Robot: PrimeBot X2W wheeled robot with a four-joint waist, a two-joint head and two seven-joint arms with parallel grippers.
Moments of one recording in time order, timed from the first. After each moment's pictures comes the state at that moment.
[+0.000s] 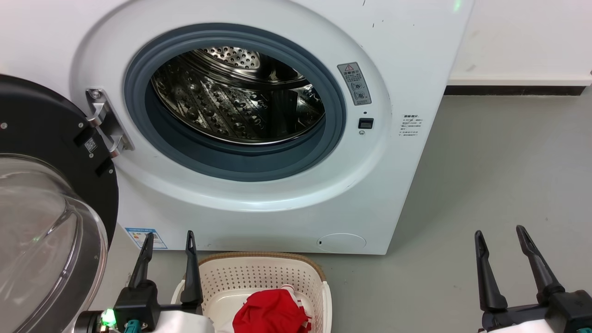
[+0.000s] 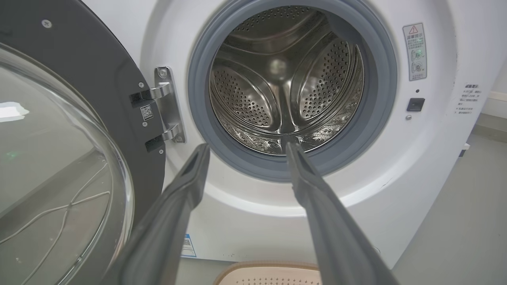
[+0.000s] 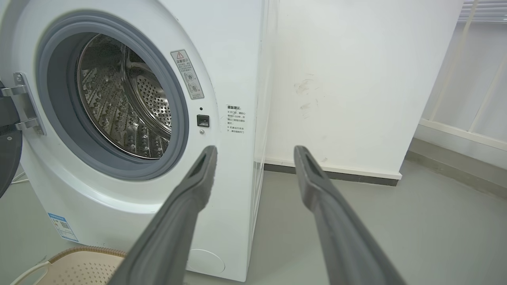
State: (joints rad) left arm 0.07 0.06 -0.05 0.03 -0.05 0.08 -0.26; right arm 0.15 -0.05 -0.05 -0.10 -0.01 0.13 -0.26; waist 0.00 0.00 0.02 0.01
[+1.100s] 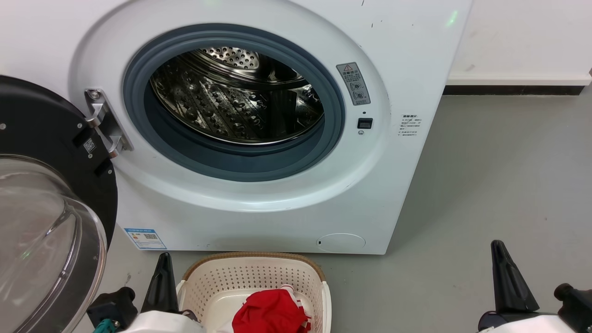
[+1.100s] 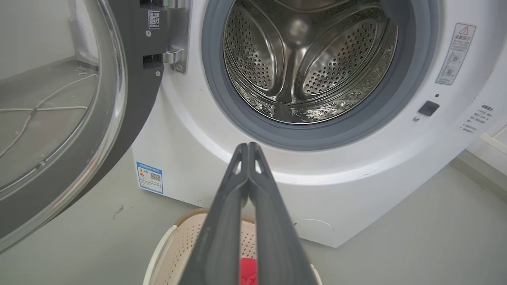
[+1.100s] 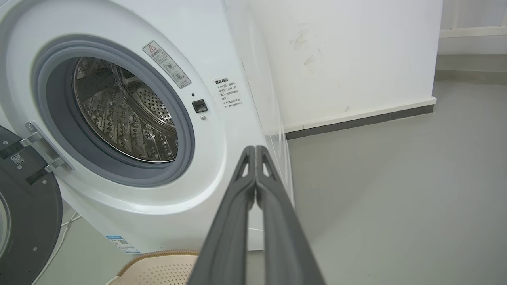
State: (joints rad) left arm 0.07 0.05 -0.01 0.12 -0.35 0.03 -0.19; right arm 0.14 -0.06 -0.03 0.01 0.31 0.13 -0.21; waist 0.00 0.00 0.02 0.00
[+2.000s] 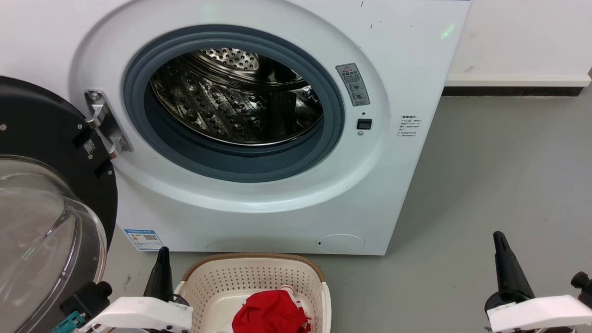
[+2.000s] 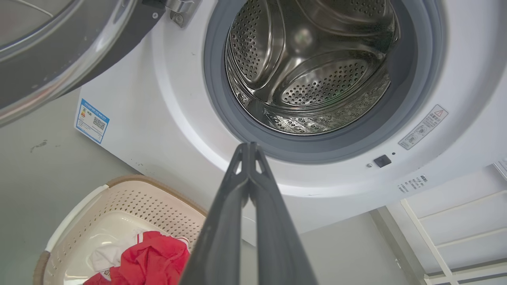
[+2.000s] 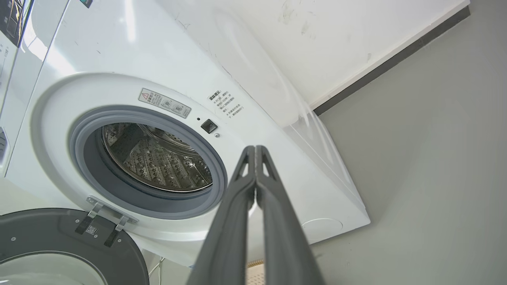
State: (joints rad) left arm 0.01 0.05 0.02 0.16 -0.79 -0.02 -0.09; right arm 0.06 -0.08 -0.03 0.09 0.79 0.13 -0.12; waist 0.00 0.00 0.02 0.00
